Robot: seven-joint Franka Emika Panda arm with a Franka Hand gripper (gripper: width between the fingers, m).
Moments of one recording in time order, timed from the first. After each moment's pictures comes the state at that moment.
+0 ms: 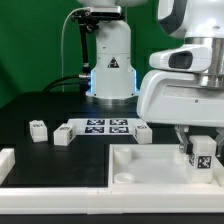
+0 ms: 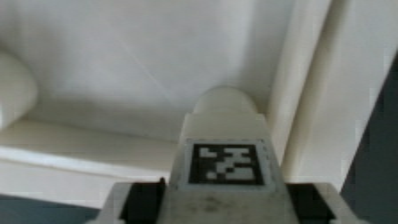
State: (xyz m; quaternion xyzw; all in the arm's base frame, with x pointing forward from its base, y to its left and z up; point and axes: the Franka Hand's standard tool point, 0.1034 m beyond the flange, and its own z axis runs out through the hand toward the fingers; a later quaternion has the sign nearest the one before) arm 0.621 0.118 0.067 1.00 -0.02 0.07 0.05
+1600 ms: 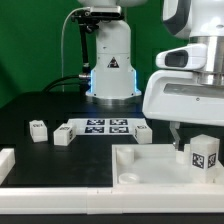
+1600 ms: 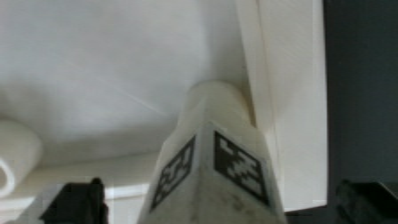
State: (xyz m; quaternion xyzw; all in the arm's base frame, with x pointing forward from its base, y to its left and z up) arm 0.621 0.128 0.069 1.00 -0.04 0.08 0.04
